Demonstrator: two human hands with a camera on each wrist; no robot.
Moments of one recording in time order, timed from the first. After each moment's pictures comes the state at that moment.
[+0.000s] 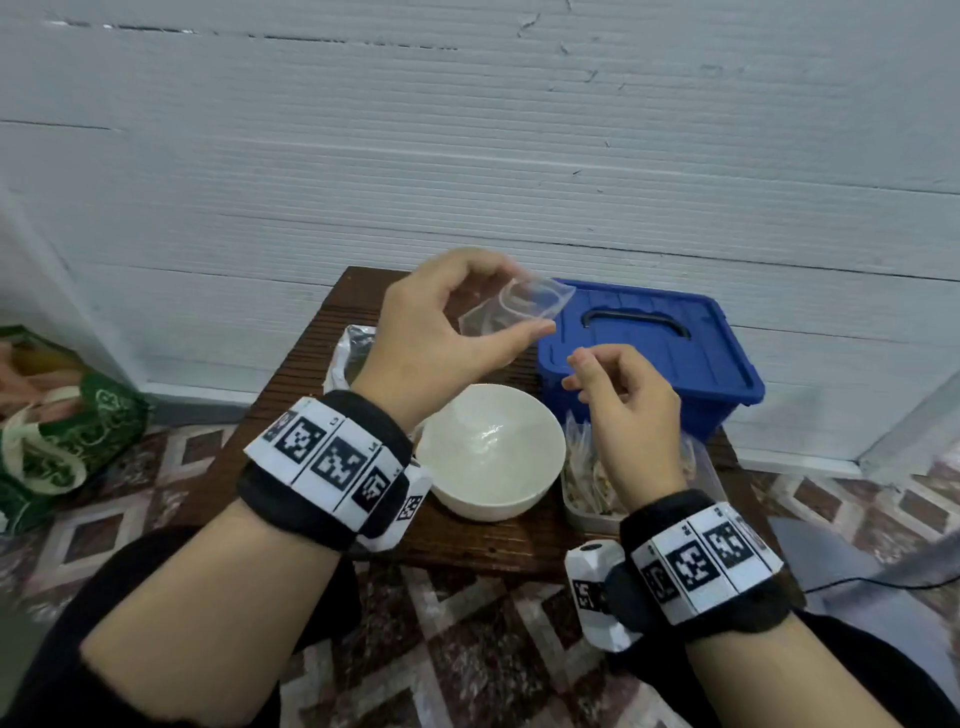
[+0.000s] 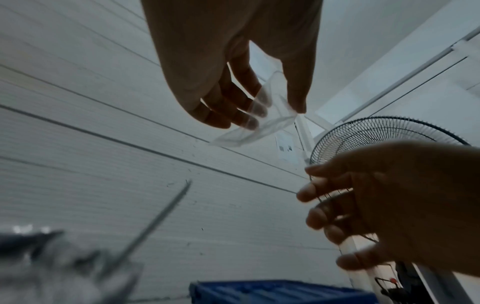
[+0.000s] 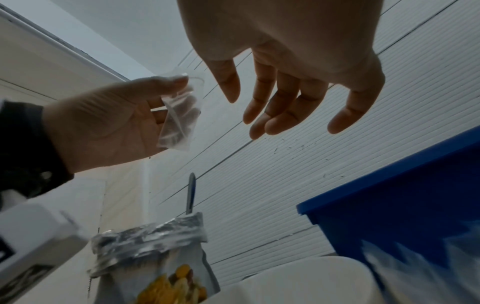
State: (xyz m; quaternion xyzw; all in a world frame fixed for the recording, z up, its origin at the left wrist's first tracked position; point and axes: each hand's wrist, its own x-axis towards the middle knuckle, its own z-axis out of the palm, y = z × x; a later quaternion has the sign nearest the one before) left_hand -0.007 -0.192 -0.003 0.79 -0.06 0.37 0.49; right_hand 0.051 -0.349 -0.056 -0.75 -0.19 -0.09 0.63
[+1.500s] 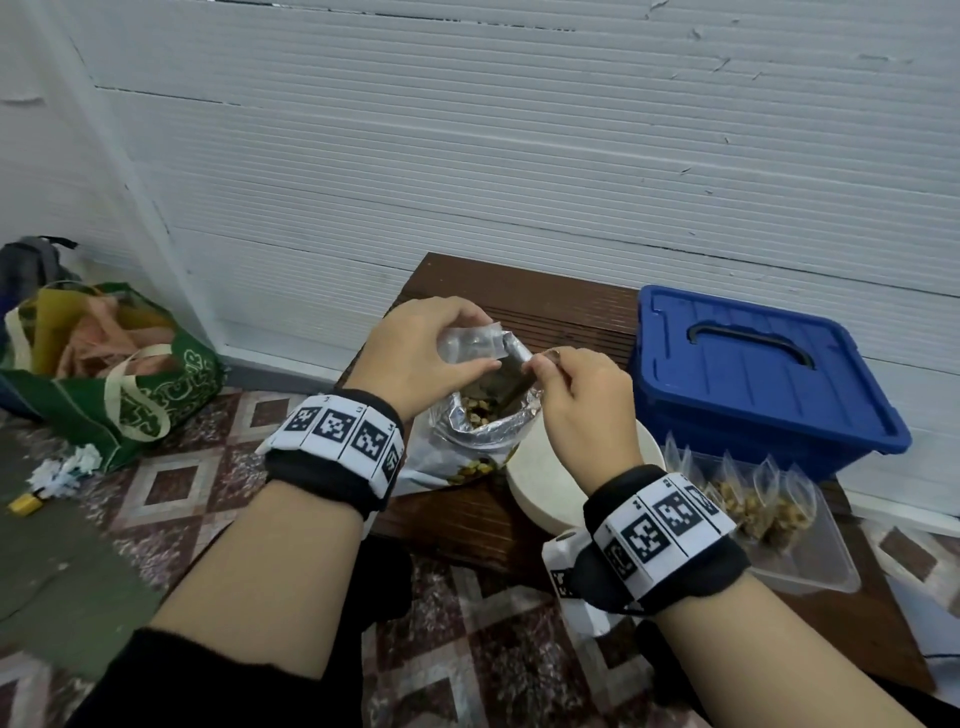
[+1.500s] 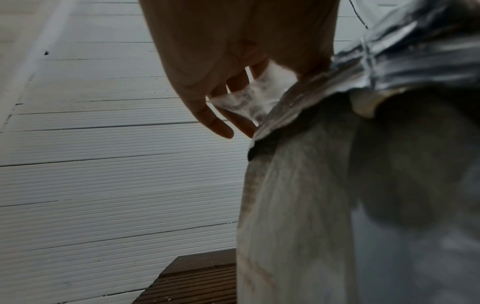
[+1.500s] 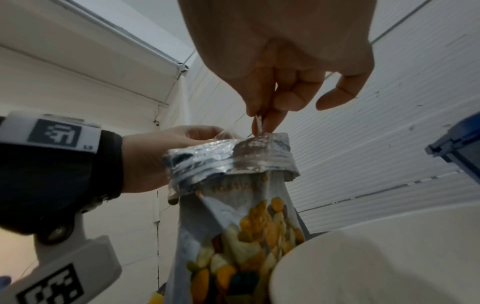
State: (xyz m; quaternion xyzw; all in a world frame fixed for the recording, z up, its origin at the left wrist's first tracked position) left_hand -0.023 -0.073 -0.056 0.92 0.10 0.25 0.28; right_hand 0.043 -0.239 -0.066 -0.84 -0.32 -0.08 0.42
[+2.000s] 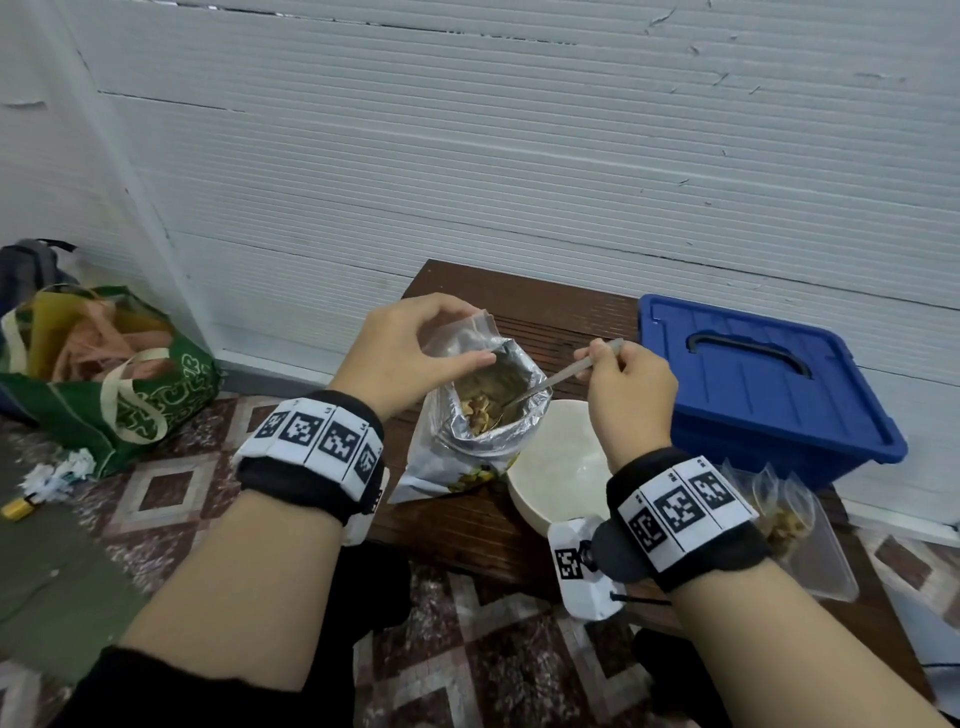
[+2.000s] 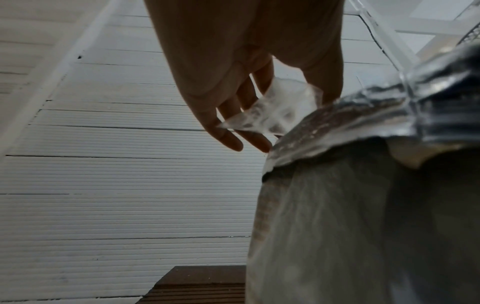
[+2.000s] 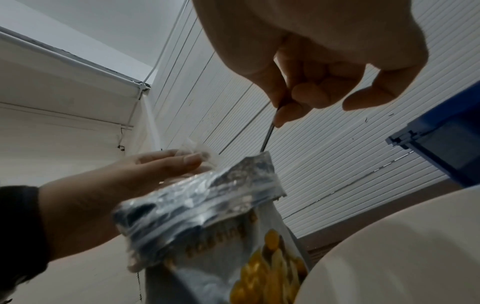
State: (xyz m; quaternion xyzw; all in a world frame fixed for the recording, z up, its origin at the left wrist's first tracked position) left_hand -0.035 -0.068 -0.043 0.88 0.12 0.24 0.40; right_hand 0.061 -0.243 -0.049 -0.82 -0.11 -0.02 0.56
